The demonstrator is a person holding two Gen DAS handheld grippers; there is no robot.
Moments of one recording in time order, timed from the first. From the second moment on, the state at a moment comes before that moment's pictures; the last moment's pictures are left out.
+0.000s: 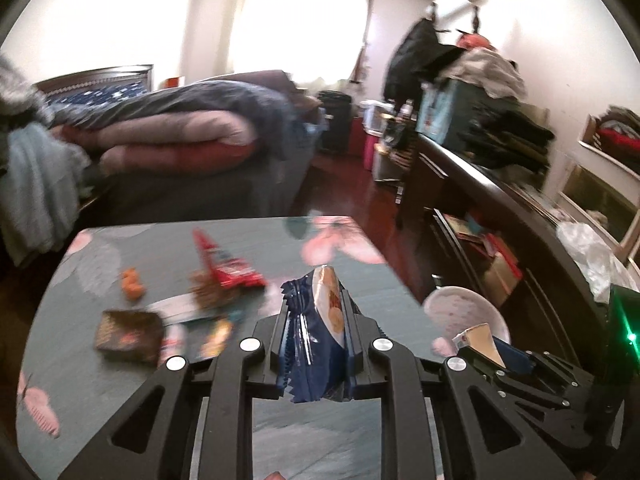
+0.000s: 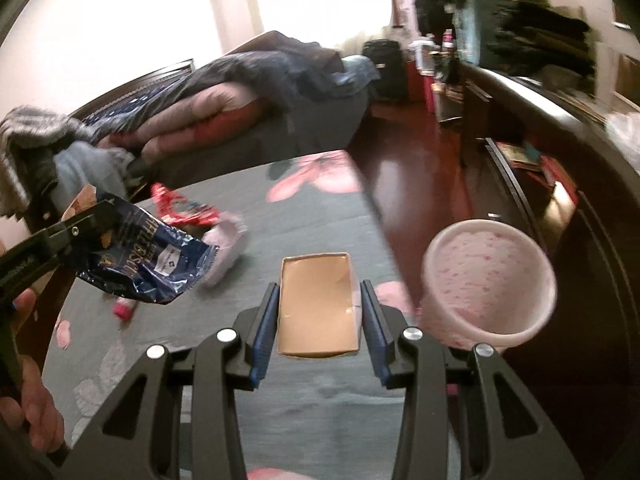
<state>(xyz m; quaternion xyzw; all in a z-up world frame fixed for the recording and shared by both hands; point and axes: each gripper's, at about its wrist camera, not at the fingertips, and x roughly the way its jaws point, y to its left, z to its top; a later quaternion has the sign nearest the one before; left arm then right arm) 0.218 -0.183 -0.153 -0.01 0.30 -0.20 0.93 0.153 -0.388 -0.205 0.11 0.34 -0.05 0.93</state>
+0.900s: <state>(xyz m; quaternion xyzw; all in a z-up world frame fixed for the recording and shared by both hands) 0.285 -0.435 -0.204 0.10 0.33 -0.35 0.87 0.167 -0.586 -0.266 0.19 0.32 -0.20 0.91</state>
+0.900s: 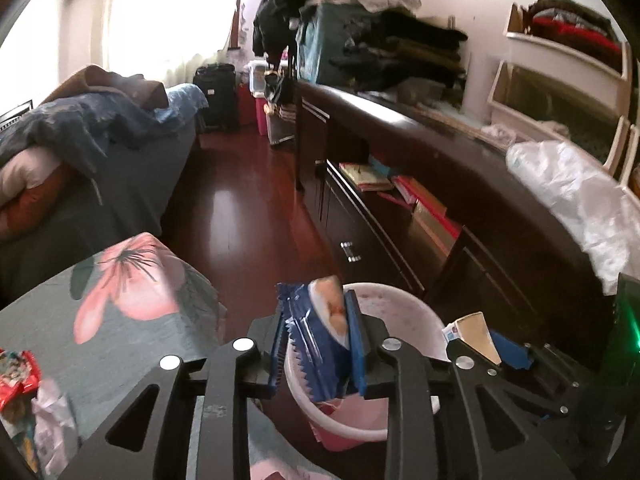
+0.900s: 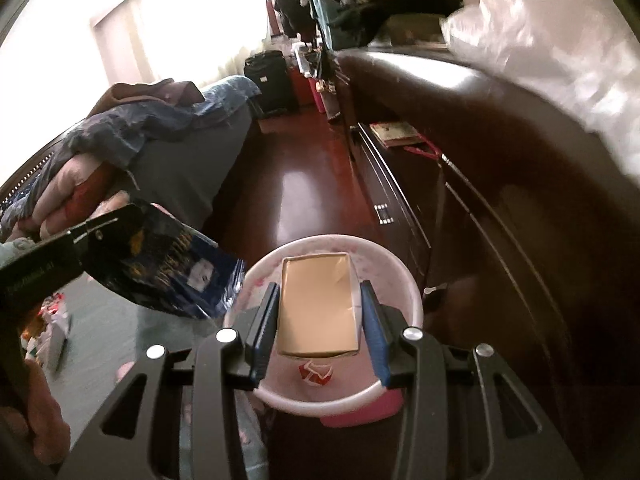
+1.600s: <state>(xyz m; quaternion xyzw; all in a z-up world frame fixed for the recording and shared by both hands) 0.286 -0.379 -0.195 0.08 0.31 -0.28 0.90 0.173 -0.559 -0.266 0.16 0.32 -0.20 0.91</state>
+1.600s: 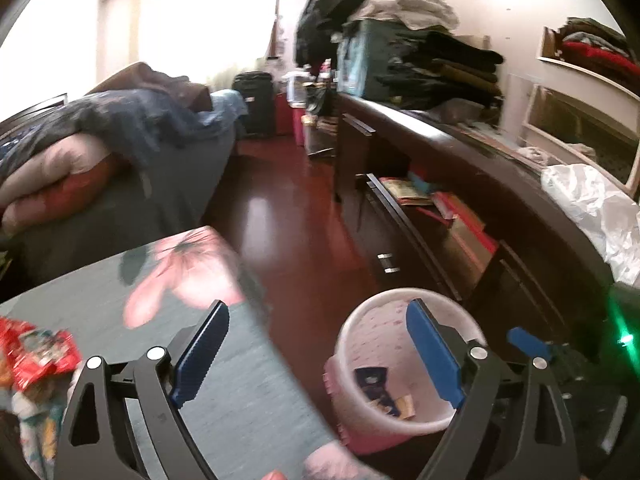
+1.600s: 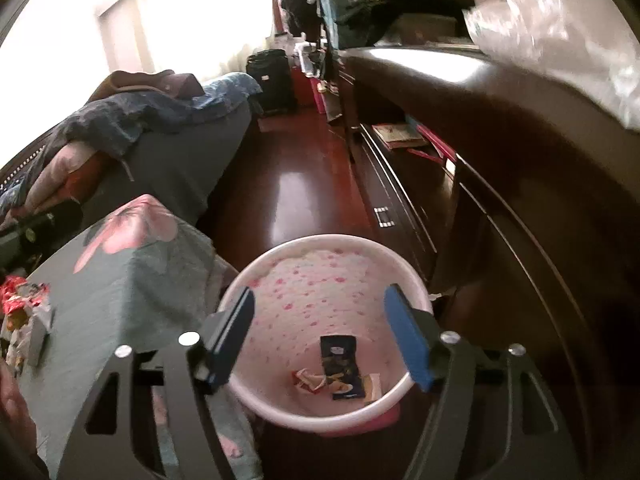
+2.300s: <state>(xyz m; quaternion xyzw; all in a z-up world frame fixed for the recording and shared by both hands) 0.365 -0.161 -0.188 0.00 0.35 -0.04 0.93 0.208 -0.374 -0.205 0.05 0.32 -0.04 0.95</state>
